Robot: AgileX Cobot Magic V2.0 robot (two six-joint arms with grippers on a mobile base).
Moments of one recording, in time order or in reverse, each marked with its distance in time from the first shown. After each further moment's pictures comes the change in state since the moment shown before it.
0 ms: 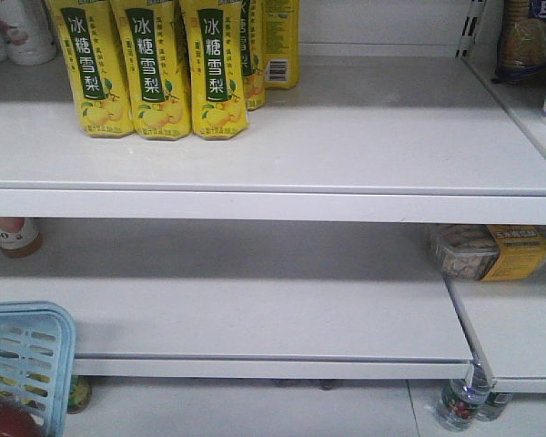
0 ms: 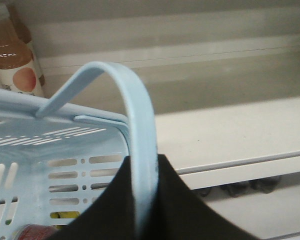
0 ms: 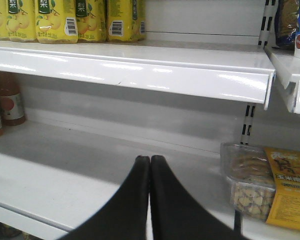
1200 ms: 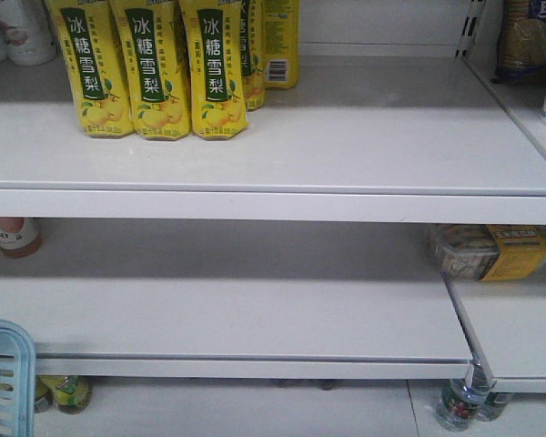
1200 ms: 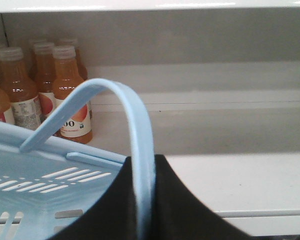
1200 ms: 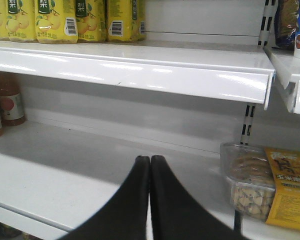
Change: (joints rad) left arm 0.001 -0.230 0.132 0.521 -0.130 -0.562; right arm 0.000 0.000 0.000 0.000 -0.001 0.000
